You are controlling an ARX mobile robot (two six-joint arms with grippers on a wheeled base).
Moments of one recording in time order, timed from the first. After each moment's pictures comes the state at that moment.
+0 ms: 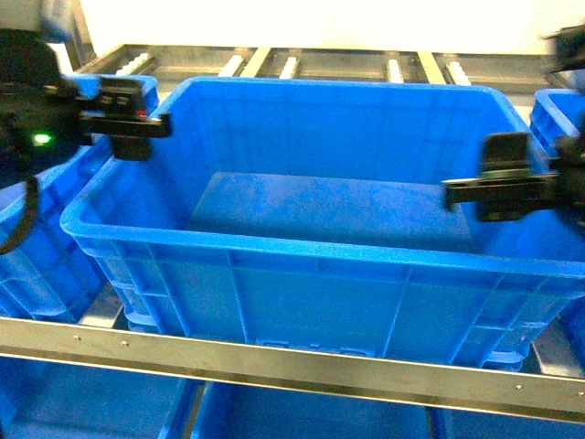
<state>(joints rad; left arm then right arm) -0.14 1.79 0.72 1.01 -0.15 0.03 0.32 1.77 0.59 1.13 0.33 -0.03</state>
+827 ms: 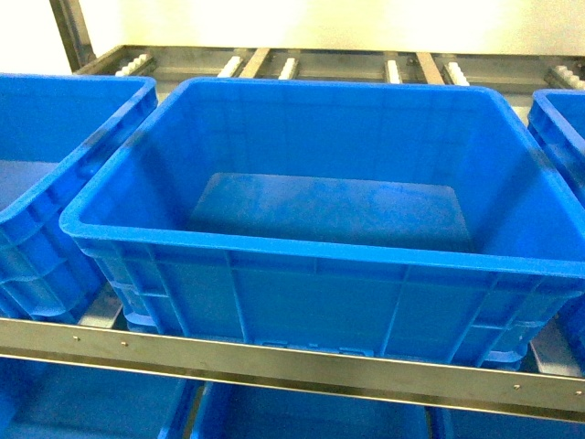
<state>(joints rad) 0.00 1.25 0.14 1.07 -0.01 0.00 0.10 1.13 0.10 1.01 0.11 -0.01</state>
